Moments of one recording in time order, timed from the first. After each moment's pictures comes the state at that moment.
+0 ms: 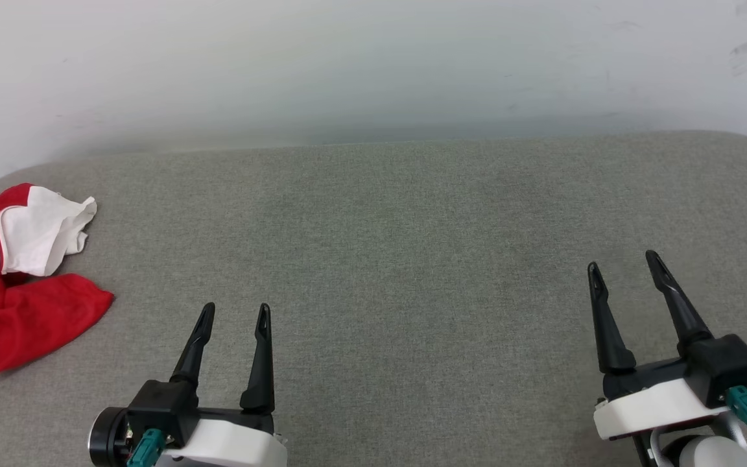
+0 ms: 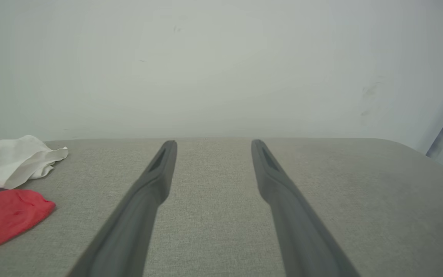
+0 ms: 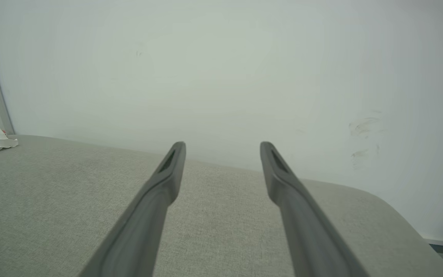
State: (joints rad) left arm 0.04 0.14 -0.22 -0.07 -0.22 0.10 -0.22; right arm -0.05 -0.05 0.00 -0.02 -0.04 0.13 -0.22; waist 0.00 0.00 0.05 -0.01
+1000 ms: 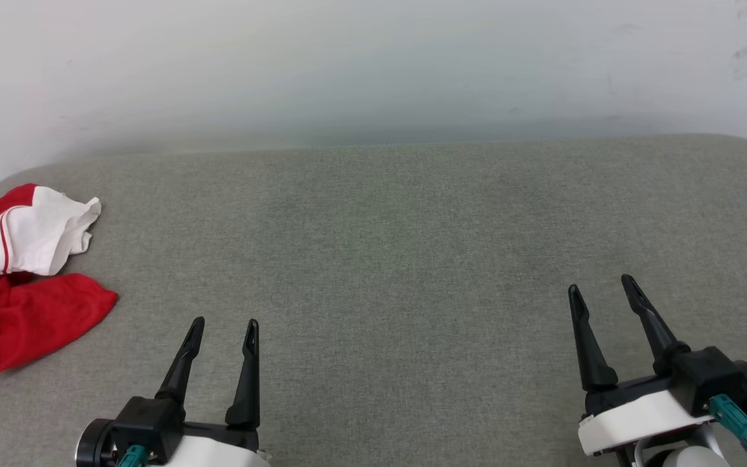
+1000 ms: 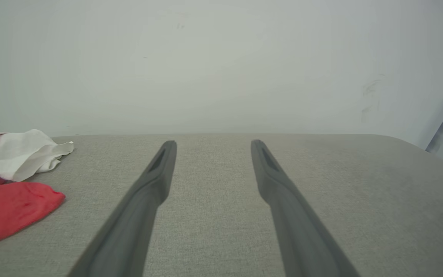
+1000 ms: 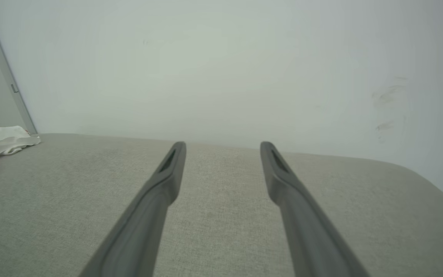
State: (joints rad) left arm 0.08 0.05 -0.06 -0.03 -0.14 -0.09 -0.26; right arm -0.04 -0.05 0.04 0.08 0.05 0.13 -0.26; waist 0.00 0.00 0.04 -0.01
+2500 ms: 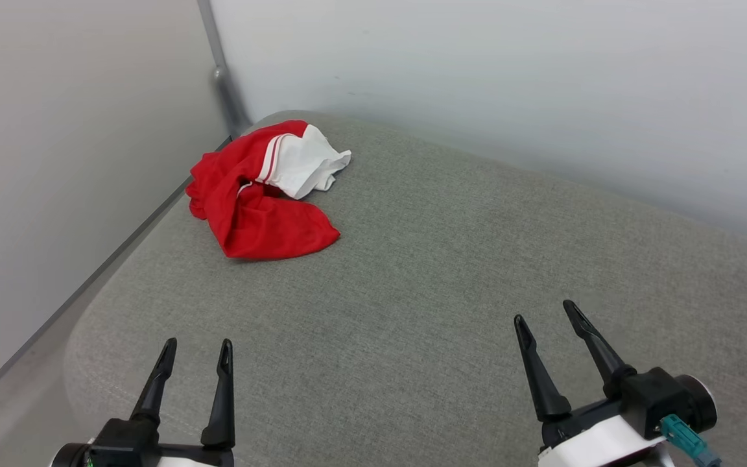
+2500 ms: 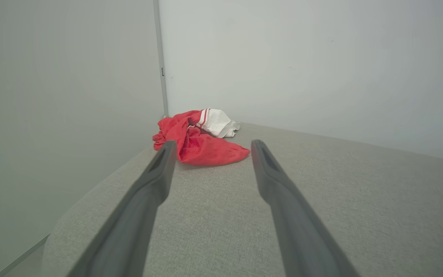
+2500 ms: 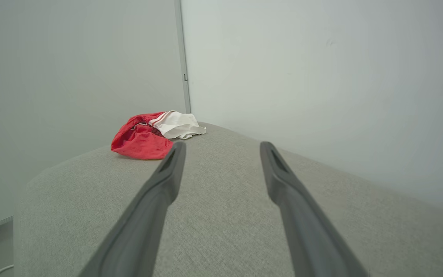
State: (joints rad) left arm 0.14 0.05 0.01 -0.06 -0.09 -0.11 -0.26; right arm -0.01 -0.05 0.17 0.09 0.08 0.13 -0.26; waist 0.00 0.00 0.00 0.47
